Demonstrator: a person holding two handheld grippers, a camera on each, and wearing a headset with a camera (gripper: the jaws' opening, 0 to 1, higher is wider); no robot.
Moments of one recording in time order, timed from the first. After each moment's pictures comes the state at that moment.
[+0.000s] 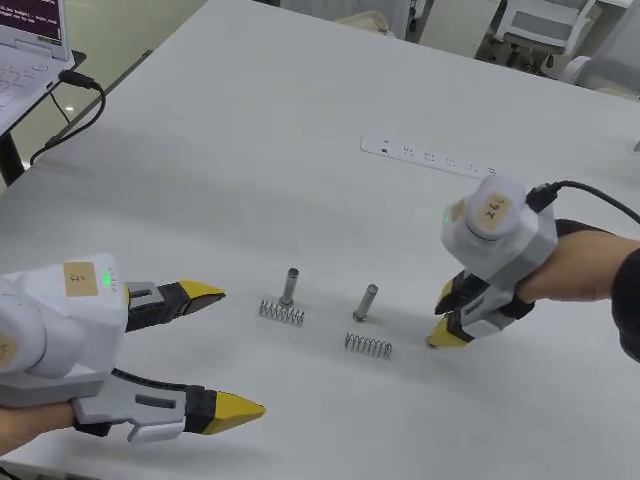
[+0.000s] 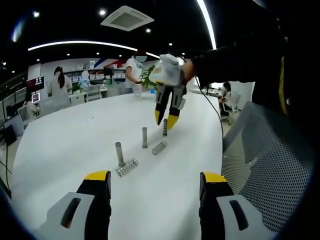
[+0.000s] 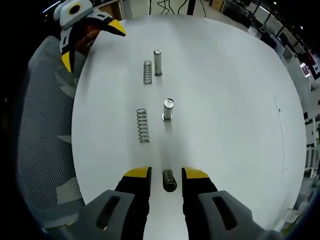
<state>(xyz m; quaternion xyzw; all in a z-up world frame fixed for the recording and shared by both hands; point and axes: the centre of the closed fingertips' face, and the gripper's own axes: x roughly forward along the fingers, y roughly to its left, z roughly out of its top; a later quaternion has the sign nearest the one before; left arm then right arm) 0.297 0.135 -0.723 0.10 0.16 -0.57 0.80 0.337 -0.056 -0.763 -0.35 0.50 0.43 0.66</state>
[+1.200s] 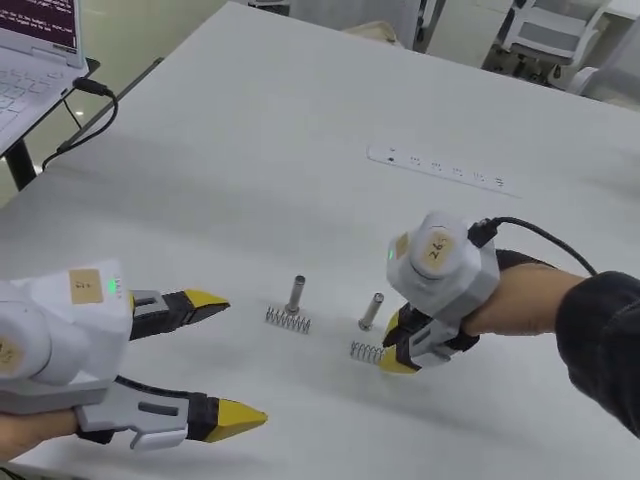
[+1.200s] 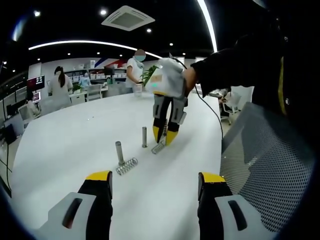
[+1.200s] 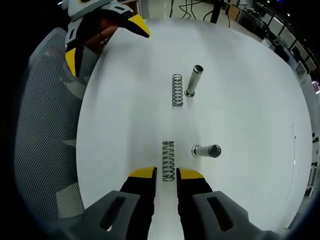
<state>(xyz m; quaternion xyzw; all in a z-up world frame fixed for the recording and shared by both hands) 0.293 0.137 -0.721 0.10 0.16 -0.57 0.80 0.321 0.002 -0.793 -0.36 0.48 0.49 0.64</state>
